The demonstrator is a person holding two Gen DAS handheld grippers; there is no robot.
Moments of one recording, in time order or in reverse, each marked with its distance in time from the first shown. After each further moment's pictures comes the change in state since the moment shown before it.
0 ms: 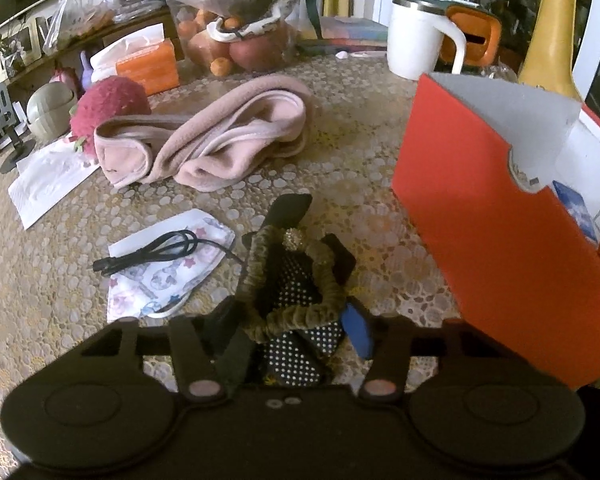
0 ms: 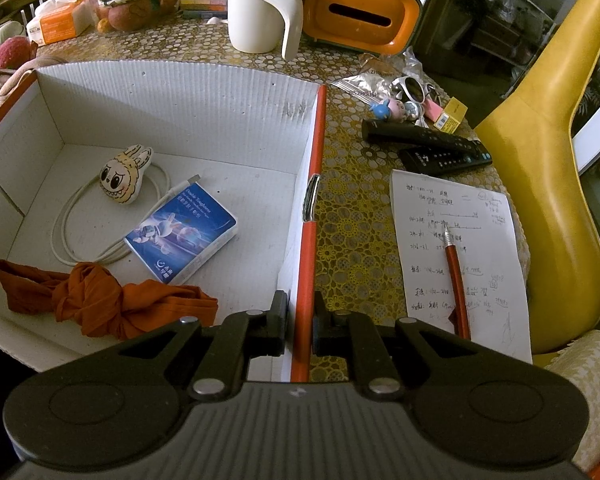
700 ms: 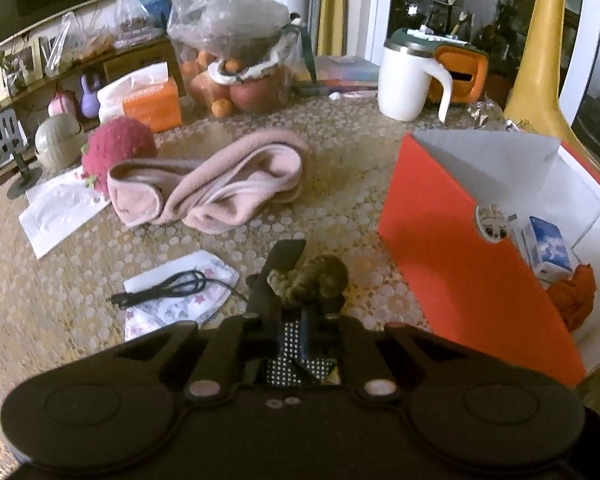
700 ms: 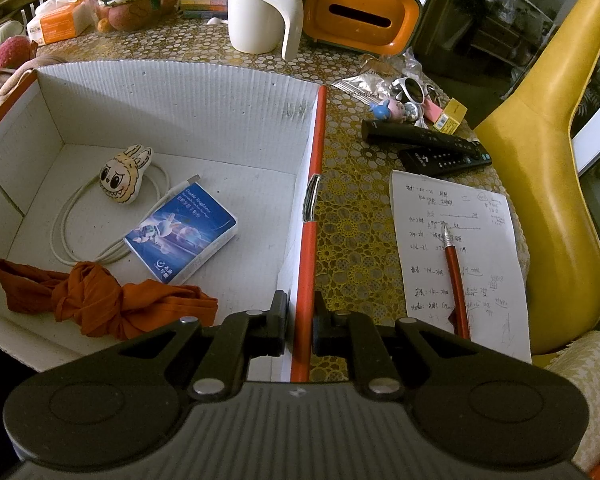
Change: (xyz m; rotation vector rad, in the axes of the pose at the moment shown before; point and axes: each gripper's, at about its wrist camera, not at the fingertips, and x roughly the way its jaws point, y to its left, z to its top) left arm -0.031 0.003 0.011 0.000 -0.097 -0.022; right arm 0.000 0.001 0.000 -0.003 0.000 -0.001
